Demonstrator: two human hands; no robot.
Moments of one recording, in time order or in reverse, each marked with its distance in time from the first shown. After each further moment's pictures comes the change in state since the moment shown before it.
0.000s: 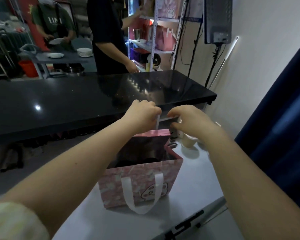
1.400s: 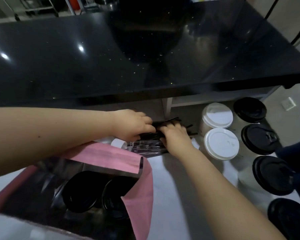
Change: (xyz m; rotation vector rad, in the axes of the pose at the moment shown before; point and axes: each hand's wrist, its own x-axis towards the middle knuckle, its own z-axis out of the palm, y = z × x) left_hand 0.096 -0.048 0.171 0.026 -0.762 0.268; right_hand 0.131 0.133 0.241 0.028 -0.393 -0.227
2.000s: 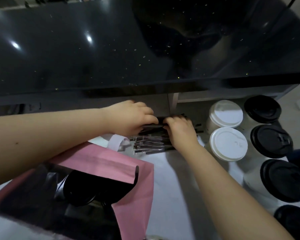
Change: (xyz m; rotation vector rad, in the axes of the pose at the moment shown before) left_hand -0.019 0.009 -0.005 -0.042 0.175 -0.142; right_hand 0.010 0.005 0.001 0.024 0.155 -0.031
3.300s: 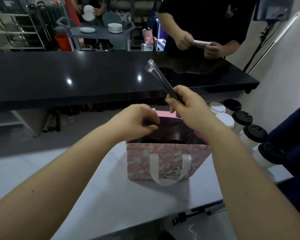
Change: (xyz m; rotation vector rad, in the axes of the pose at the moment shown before) left_hand -0.263 0.032 -0.001 -0.663 0.583 -0.124; right_hand -0.125 -0.270 -0.150 0.603 0.327 -0.061
